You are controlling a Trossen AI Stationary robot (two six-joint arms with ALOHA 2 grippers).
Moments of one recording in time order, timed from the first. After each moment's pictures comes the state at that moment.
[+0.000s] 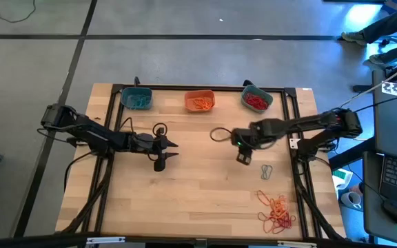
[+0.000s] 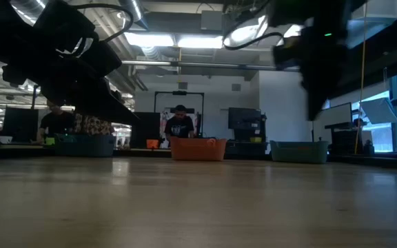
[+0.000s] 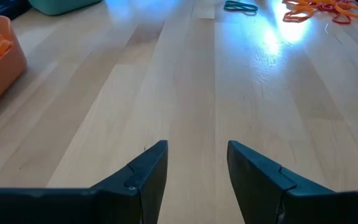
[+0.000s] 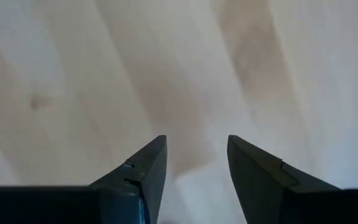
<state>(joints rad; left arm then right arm) -0.07 1.35 0.26 0.61 -0.18 -0.10 0.04 1.46 1.04 -0.94 0.09 0.41</state>
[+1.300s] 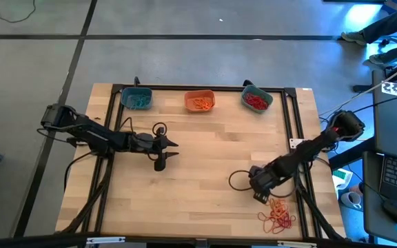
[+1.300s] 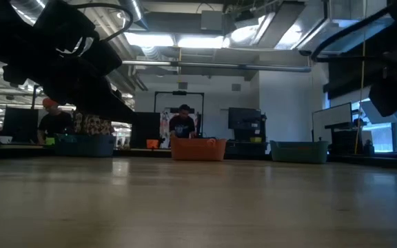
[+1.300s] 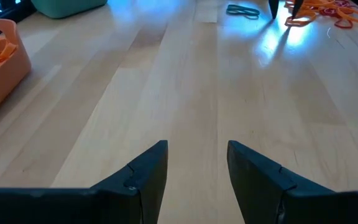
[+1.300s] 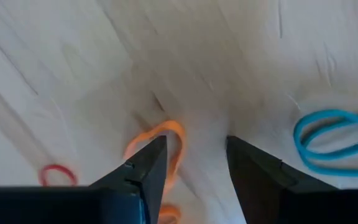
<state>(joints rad) -0.06 1.35 0.26 0.63 -0.19 -0.10 0.57 1.46 0.68 -0.59 -0.18 1.11</state>
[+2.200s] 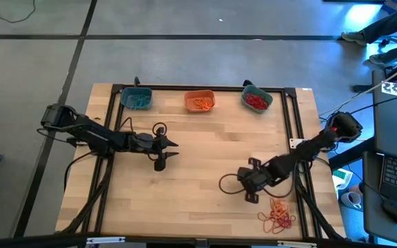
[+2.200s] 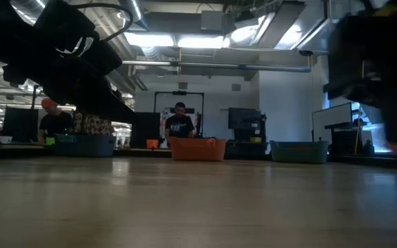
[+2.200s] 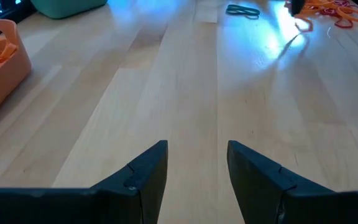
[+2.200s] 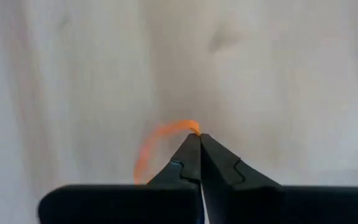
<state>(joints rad) -0.06 1.35 0.26 0.63 -0.19 -0.10 0.54 1.50 0.84 -0.53 0.12 0.72</state>
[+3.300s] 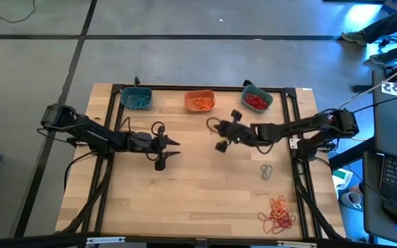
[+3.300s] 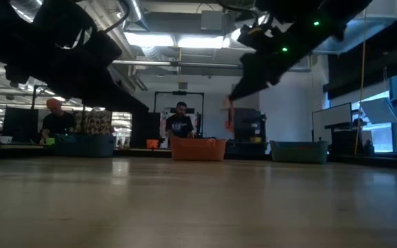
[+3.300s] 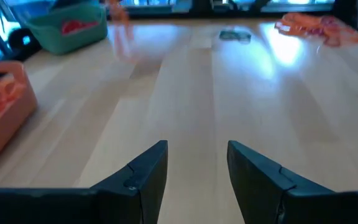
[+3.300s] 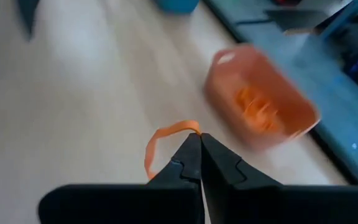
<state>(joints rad) -0.07 1.35 0.26 0.72 -0.19 -0.02 0.01 1.50 0.86 0.02 0.50 0.06</state>
